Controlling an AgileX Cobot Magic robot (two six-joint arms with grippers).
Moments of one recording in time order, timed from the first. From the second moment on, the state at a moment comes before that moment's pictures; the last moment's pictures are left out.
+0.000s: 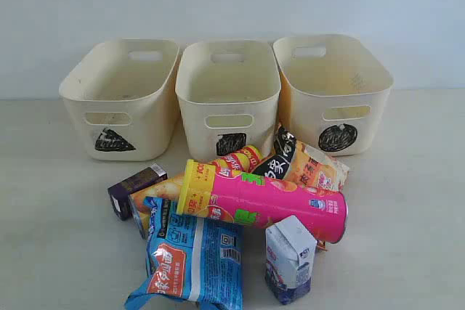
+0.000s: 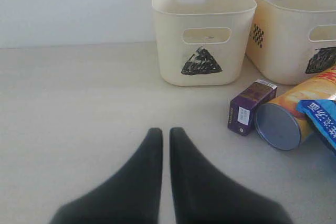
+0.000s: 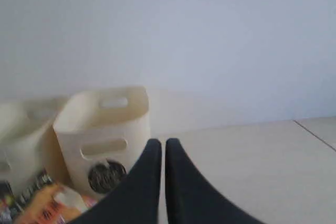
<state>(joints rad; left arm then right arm) -0.07 0.00 0.00 0.00 0.31 0.00 -0.01 0.00 0.00 0.14 -0.03 0.01</state>
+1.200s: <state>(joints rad) -0.07 0.00 0.00 0.00 0.31 0.00 0.16 0.99 -0.86 0.07 0.32 -0.17</state>
